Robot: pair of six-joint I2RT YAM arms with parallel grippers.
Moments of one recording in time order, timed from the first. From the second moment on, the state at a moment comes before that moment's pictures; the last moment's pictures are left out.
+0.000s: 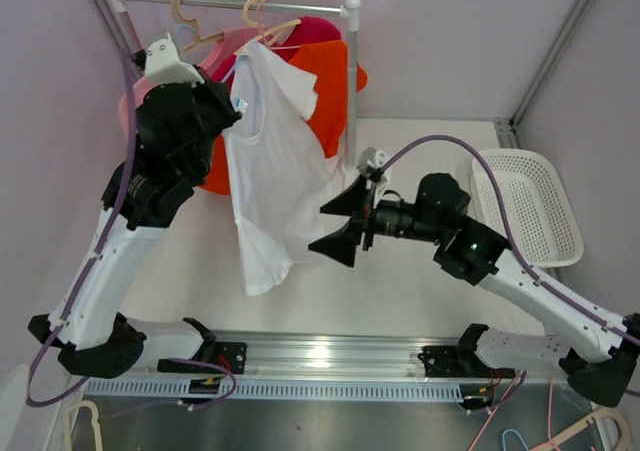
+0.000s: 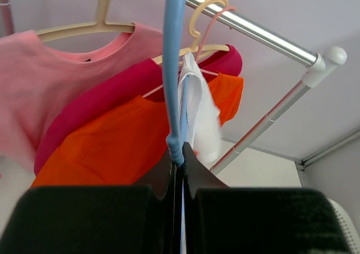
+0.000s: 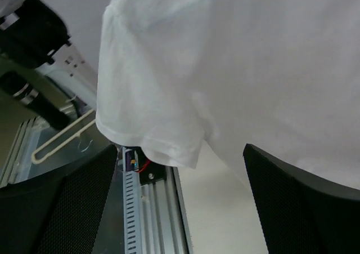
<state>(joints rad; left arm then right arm) -0.60 1.29 1.82 -0.54 -0.61 -0.37 0.83 1.04 1.10 -0.09 -0.50 0.28</state>
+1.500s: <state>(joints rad) -0.64 1.26 1.81 -0.93 -0.41 -0.56 1.45 1.45 0.94 0.12 0.25 0.37</state>
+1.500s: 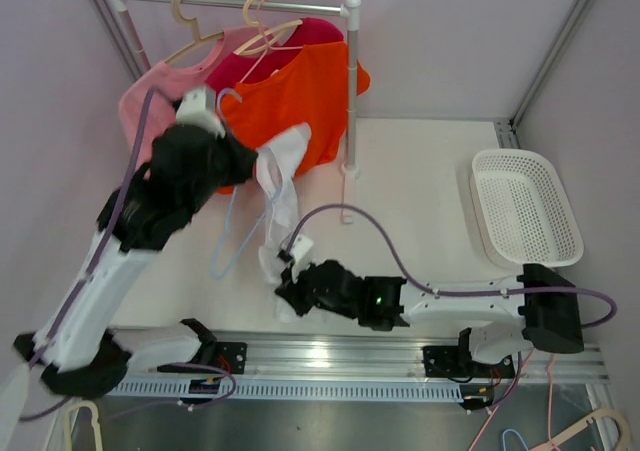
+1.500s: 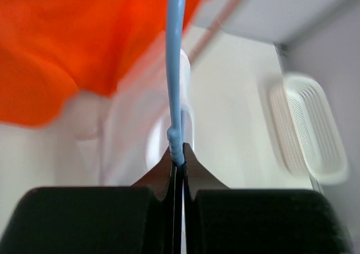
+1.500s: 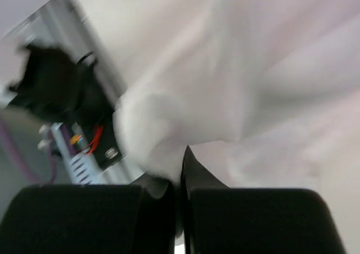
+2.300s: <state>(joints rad) -0.68 0.33 0.95 -0.83 0.05 -0.51 0.26 1.48 1.81 0.23 0.43 0.12</state>
